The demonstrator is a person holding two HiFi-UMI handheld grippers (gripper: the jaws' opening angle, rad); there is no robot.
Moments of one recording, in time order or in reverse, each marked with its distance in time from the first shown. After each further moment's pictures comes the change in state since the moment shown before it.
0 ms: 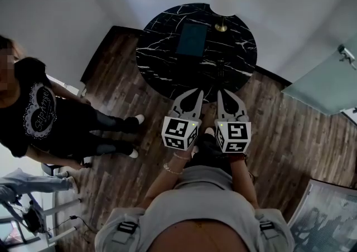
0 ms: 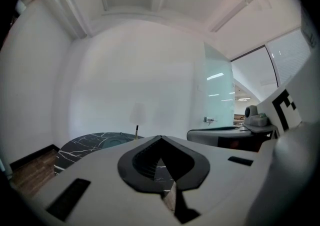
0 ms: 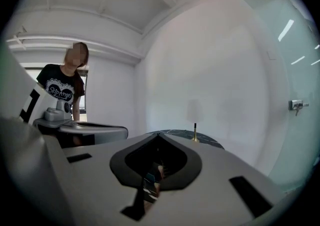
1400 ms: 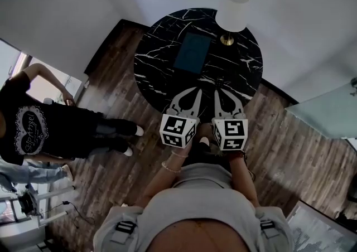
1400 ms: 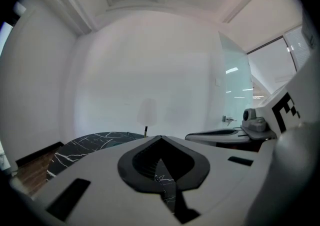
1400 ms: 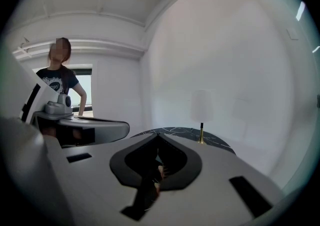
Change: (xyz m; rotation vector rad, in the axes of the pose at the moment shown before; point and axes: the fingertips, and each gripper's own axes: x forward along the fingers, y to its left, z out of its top) left arm 0.131 0.045 0.011 -0.031 0.039 0.124; right arm 0.124 -0.078 0.003 -0.010 0.074 0.149
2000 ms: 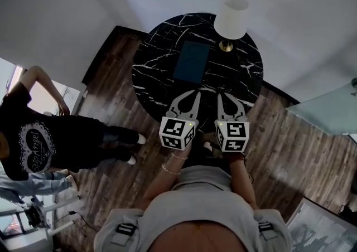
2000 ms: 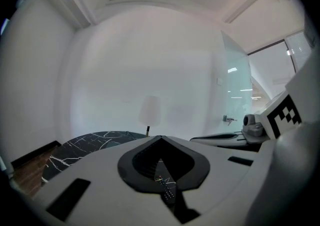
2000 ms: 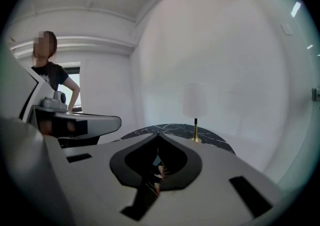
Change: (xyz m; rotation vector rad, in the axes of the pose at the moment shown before) left arm 0.032 0.036 0.006 -0.009 0.030 -0.037; right arm 0.039 -0.022 -0.005 0.056 0.038 -0.085
